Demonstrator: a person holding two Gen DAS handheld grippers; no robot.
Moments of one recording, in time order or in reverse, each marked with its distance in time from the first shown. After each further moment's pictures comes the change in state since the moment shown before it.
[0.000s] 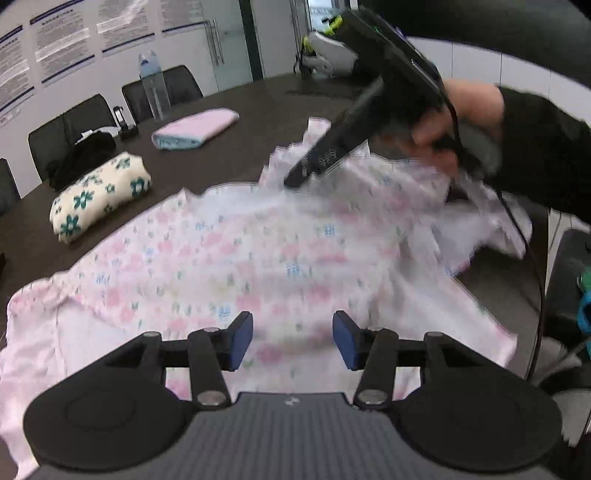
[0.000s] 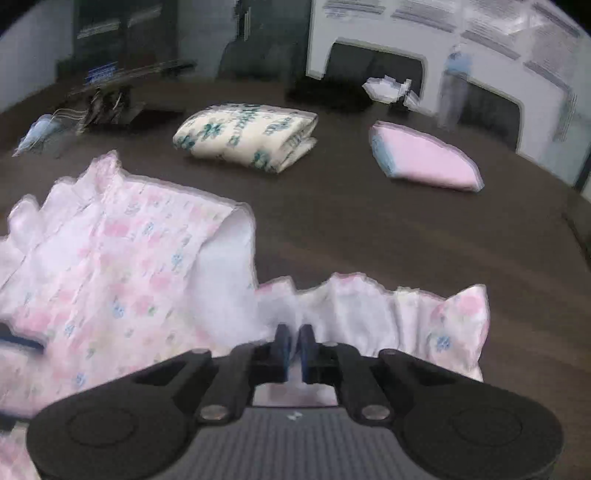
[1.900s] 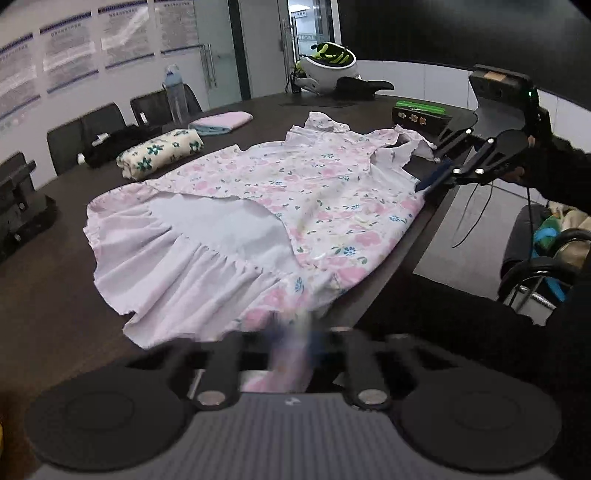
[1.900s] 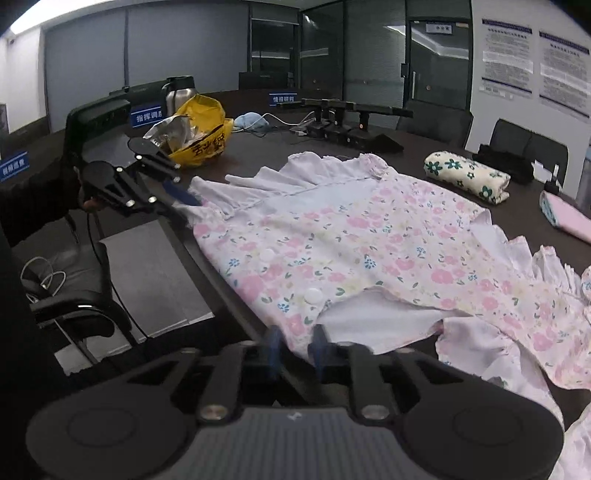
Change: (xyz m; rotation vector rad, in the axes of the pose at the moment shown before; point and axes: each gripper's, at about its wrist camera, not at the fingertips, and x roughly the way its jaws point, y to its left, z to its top) left arm -0.152 0.063 -0.161 0.003 -0.107 -0.078; right arm -0.125 0.122 -0.155 -0.311 -0.146 0.457
